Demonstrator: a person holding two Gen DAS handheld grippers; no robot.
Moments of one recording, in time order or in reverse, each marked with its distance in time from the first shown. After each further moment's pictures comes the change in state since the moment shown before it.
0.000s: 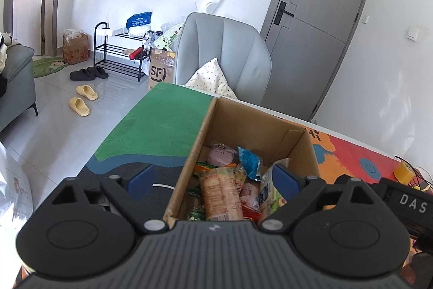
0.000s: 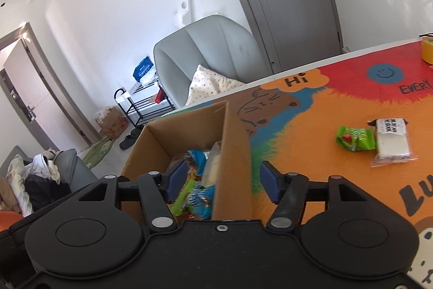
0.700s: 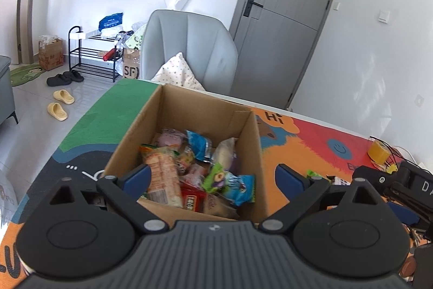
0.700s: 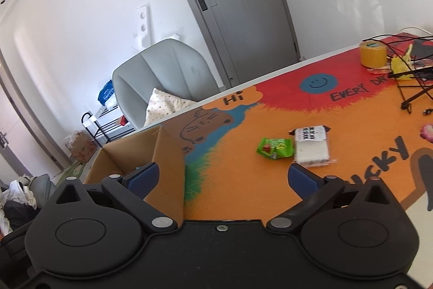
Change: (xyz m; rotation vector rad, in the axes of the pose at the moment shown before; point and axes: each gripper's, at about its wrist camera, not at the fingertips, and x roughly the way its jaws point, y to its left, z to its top) left arm -0.018 -0.053 -0.020 0.073 0.021 -0.096; right arm -0.053 -0.058 0.002 0.076 -0.077 -0.153
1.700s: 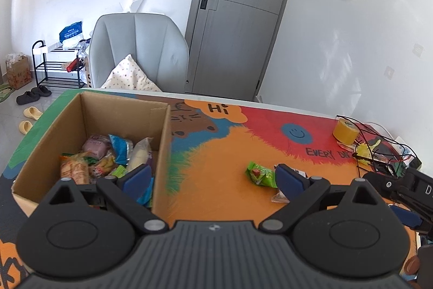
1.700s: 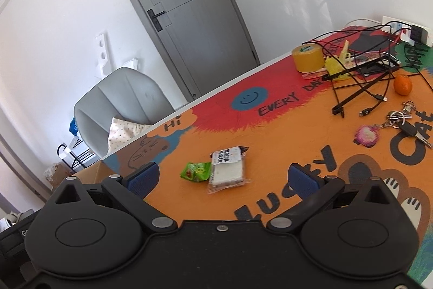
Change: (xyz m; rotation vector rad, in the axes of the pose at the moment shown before) left arm 0.022 -0.093 -0.009 0.121 0.018 -0.100; right arm -0.025 -0.101 0.018 0.136 -0.056 -0.108
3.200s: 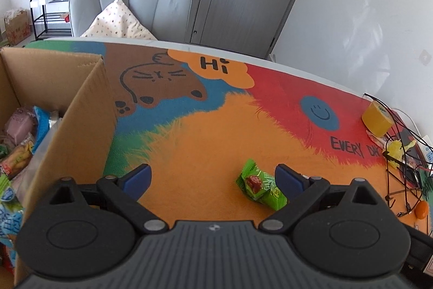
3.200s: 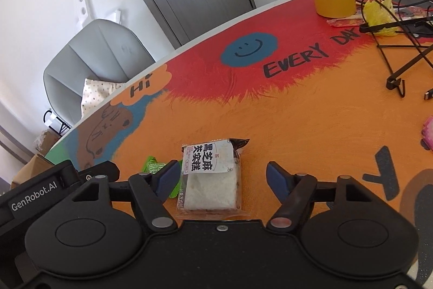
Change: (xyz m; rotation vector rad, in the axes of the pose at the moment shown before) left arm 0.146 -0.027 0.011 -0.097 0.235 0.053; right arm 0.151 -0.008 0.011 -0.012 0.252 -0.022
